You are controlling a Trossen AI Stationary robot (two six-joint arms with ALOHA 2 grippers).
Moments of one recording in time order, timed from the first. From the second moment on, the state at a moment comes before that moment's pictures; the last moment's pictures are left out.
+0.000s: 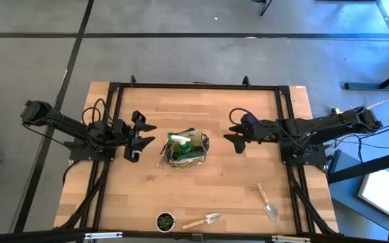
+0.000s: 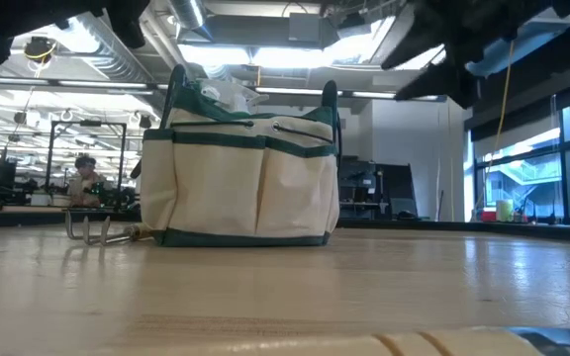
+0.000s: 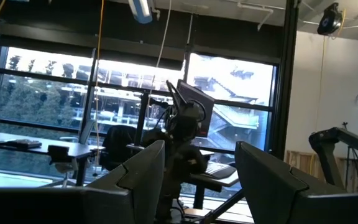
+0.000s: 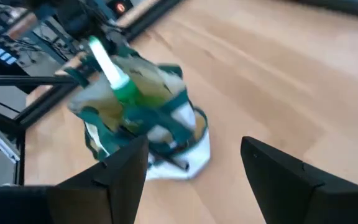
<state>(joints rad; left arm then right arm) -0.23 0.82 0.18 1.12 -0.27 -0.04 0.13 1.05 0.72 -0.25 0.33 0.76</state>
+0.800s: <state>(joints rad) -0.23 0.82 0.18 1.07 -0.24 -0.09 0.16 1.32 0.72 -0.32 0.06 1.01</state>
